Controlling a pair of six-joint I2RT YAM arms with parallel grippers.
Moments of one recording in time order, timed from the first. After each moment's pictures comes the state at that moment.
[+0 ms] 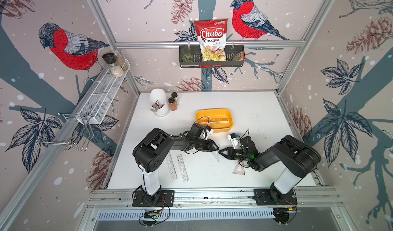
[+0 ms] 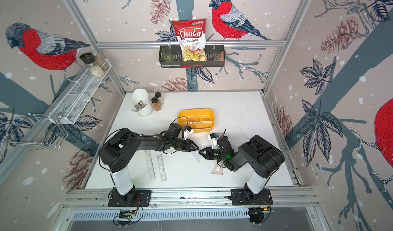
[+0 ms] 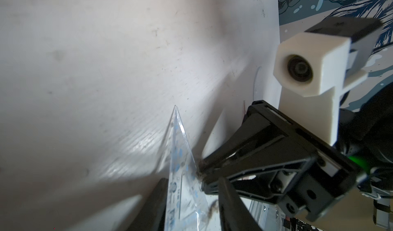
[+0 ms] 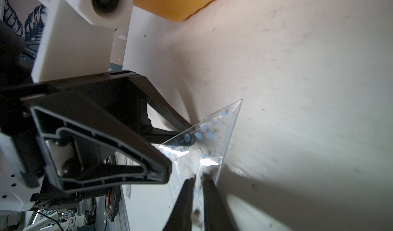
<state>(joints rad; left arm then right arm) -0.66 1.85 0.79 0.16 0.71 -0.59 0.65 1.70 0.27 0.85 -0.54 0.76</state>
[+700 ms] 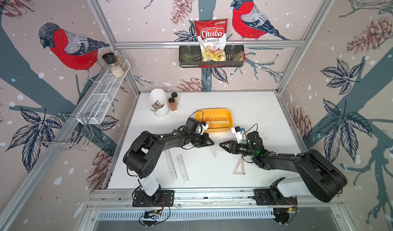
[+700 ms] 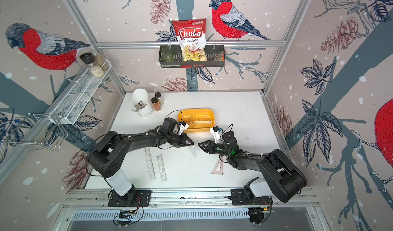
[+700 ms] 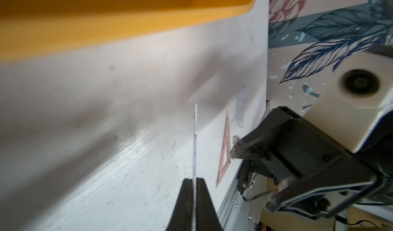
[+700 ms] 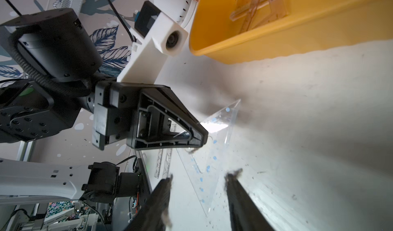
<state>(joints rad) -0.57 1.70 0.87 0.01 0.77 -0.68 0.58 1.37 0.30 0.65 -0.64 0.76</state>
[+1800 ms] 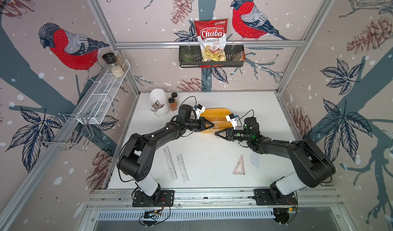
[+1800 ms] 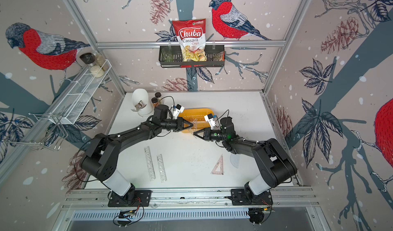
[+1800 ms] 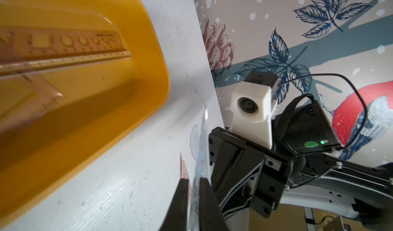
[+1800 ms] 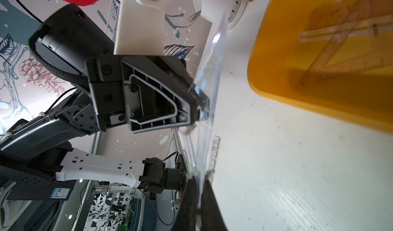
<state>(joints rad) -0.46 1.67 1.02 0.07 0.84 -0.73 0.50 1.59 0.67 0.56 -0.91 0.79</state>
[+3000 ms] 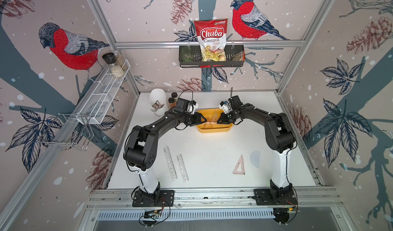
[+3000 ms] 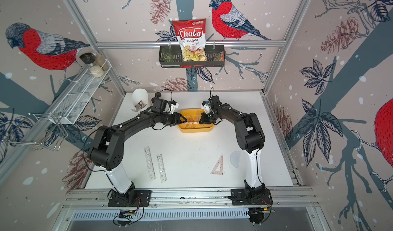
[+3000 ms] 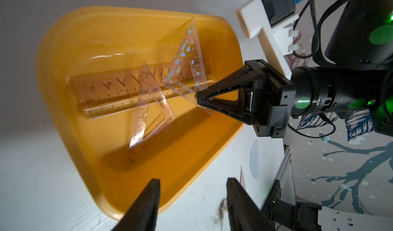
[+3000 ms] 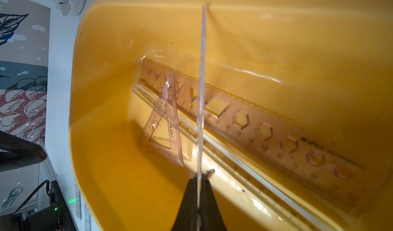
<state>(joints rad) -0.36 1.80 1.22 -0.31 0.66 -0.44 0.43 2.11 1.51 -0.52 -0.56 0.16</state>
